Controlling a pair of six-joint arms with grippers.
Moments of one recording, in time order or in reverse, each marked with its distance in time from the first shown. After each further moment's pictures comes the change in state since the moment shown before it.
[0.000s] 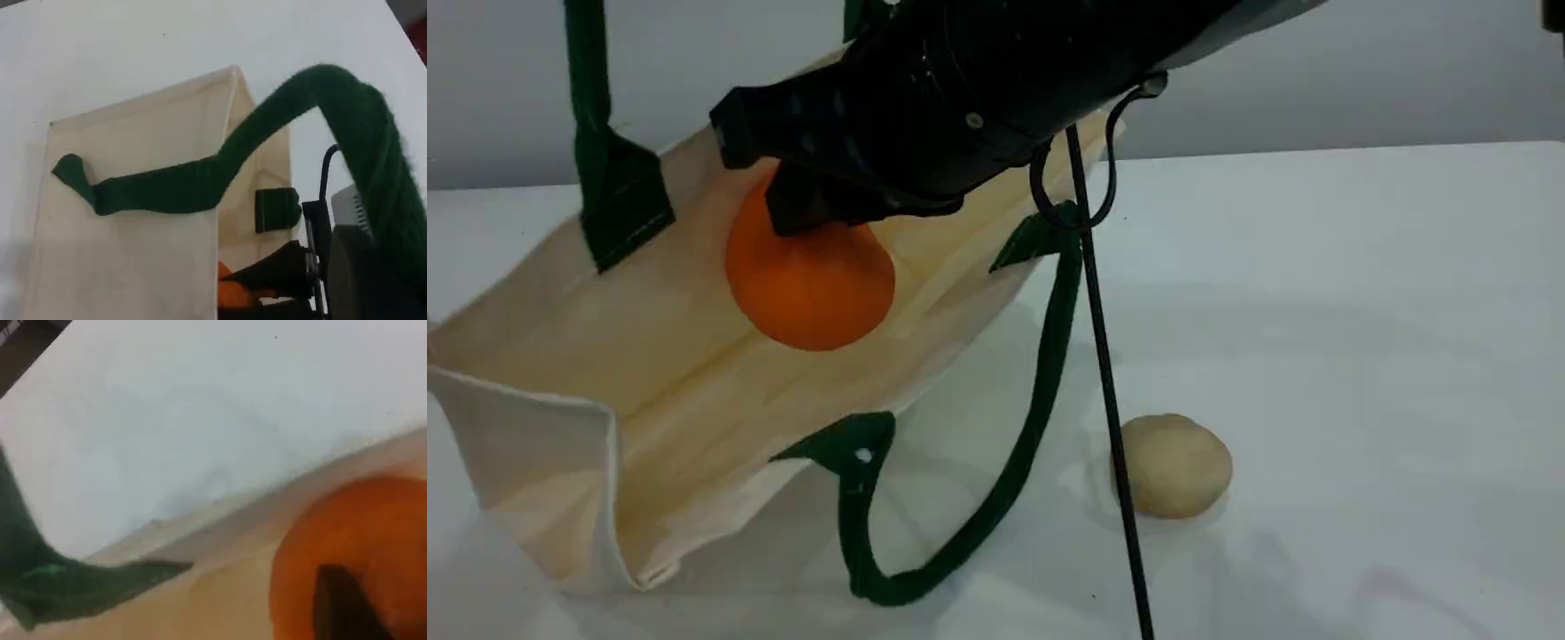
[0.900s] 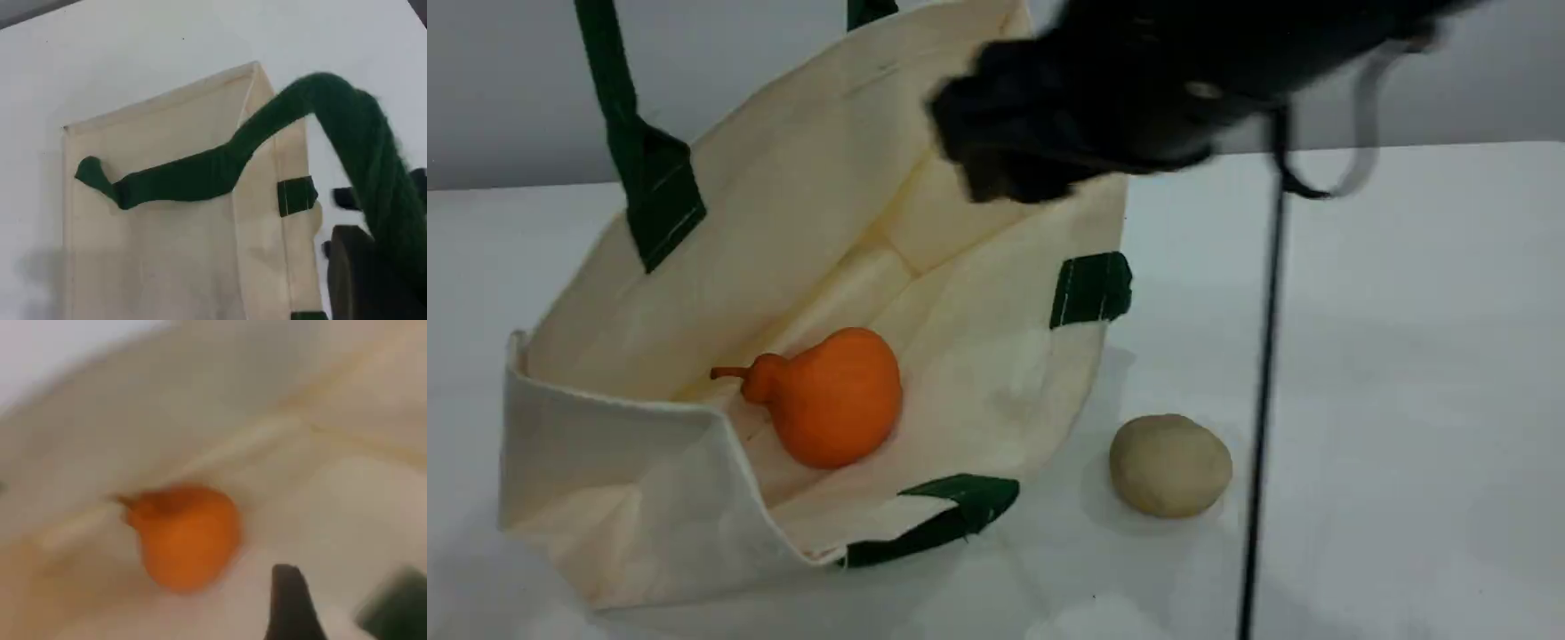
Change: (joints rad) left arm 0.001 -0.024 -0.001 0.046 0.002 0.018; right arm -0.001 -0.268 0.280 0.005 -0.325 -0.057
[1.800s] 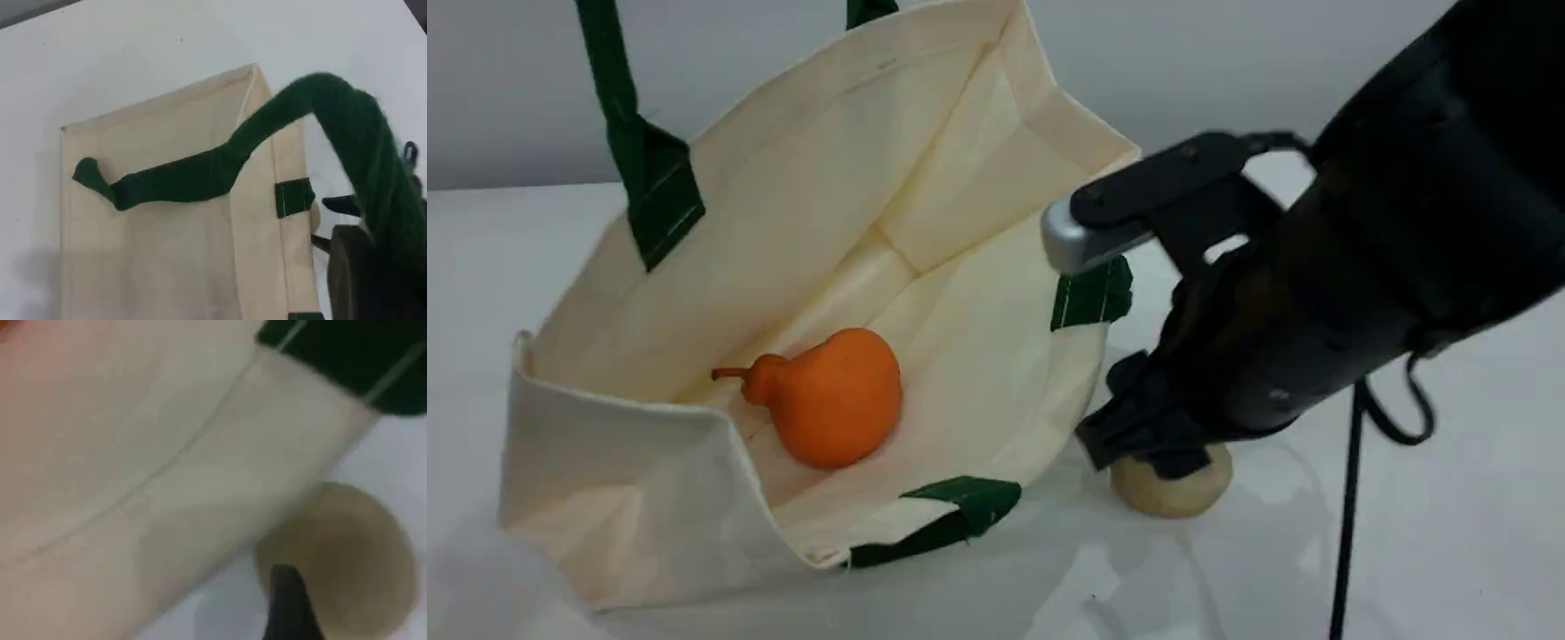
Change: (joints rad) left arm 0.001 0.000 0.000 -0.005 -0.001 -0.001; right arm 0.000 0.268 0.089 -0.054 -0.129 0.008
